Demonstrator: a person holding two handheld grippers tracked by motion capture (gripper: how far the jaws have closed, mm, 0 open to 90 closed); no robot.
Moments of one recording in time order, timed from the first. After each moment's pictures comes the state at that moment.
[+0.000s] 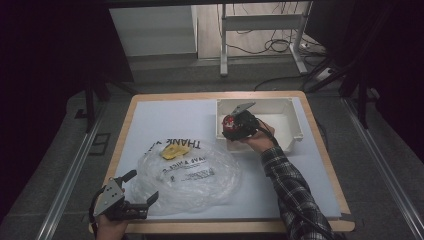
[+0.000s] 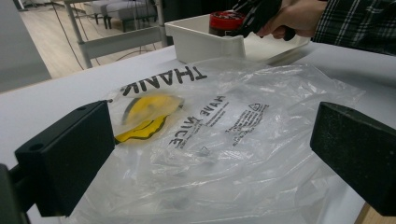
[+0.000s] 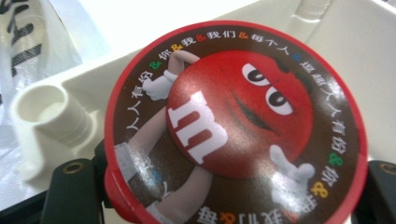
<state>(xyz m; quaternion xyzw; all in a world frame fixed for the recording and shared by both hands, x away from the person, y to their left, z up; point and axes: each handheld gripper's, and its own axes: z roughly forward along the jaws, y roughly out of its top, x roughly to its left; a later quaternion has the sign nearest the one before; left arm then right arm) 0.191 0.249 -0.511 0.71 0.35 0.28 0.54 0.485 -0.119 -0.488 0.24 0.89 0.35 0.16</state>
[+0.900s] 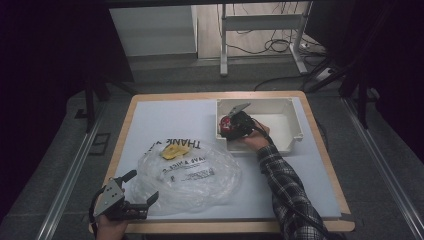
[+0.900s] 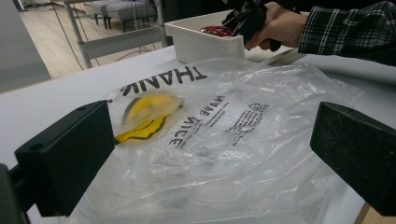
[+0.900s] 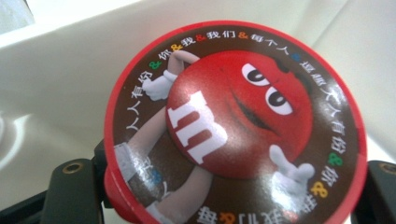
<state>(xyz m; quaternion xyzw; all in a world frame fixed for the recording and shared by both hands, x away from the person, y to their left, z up) 0.191 0.249 -0.511 0.71 0.35 0.28 0.54 0.506 -0.111 -0.513 0.23 0.90 0.35 0.14</state>
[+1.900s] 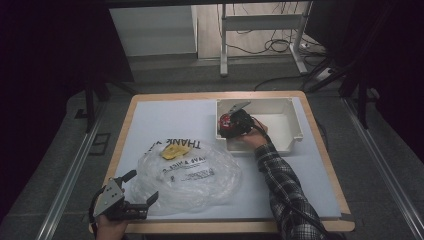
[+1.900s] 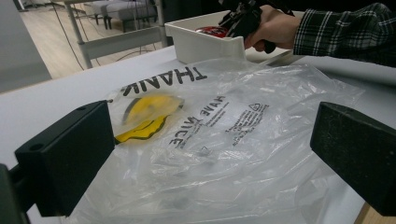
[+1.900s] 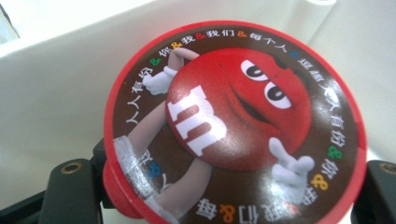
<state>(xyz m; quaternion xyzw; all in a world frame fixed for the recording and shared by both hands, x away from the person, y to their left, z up) 0.191 0.249 -0.511 0.71 0.35 0.28 0.54 0.516 -0.110 -0.517 0.24 0.89 0.36 0.14</state>
